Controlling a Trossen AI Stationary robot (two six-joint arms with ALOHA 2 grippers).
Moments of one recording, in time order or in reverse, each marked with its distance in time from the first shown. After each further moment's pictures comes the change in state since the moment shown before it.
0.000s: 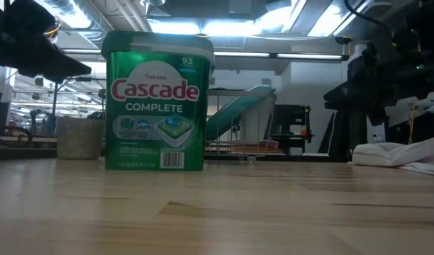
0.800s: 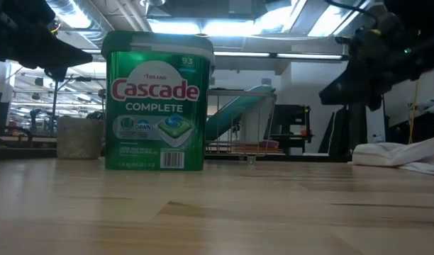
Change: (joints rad) left arm 0.000 0.000 0.000 0.081 0.032 -0.087; right arm 0.001 0.009 0.243 -0.457 0.015 0.006
